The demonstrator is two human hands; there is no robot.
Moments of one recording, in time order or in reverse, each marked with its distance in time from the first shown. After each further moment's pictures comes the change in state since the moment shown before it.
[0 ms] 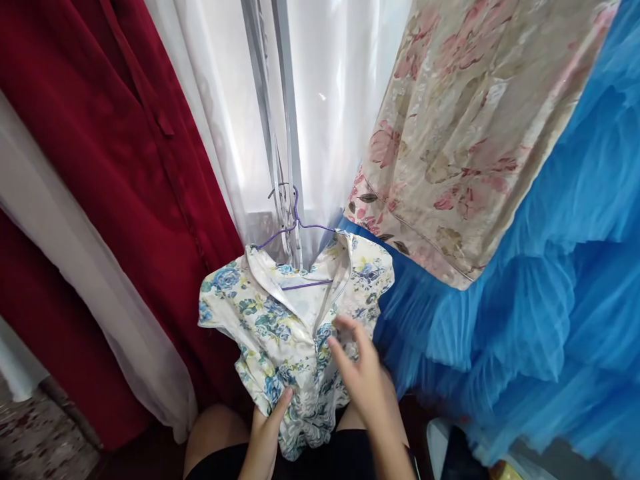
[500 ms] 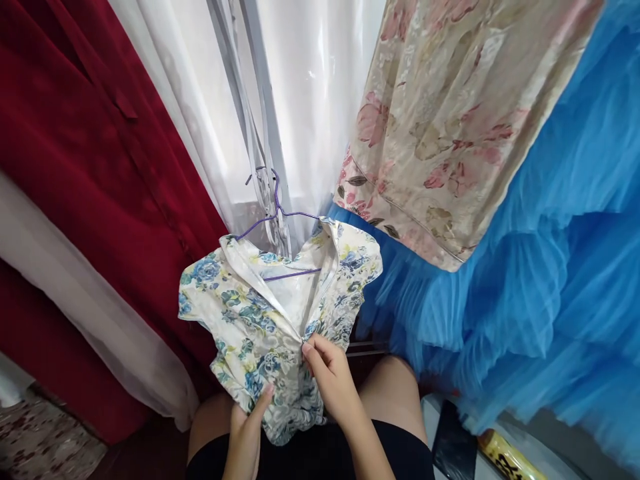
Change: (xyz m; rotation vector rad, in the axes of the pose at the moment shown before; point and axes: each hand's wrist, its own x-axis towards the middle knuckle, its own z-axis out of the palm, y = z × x) left_hand 0.001 0.000 -0.009 0.069 0.154 0.119; right_hand -0.030 0.001 0.025 0.440 -0.293 0.329
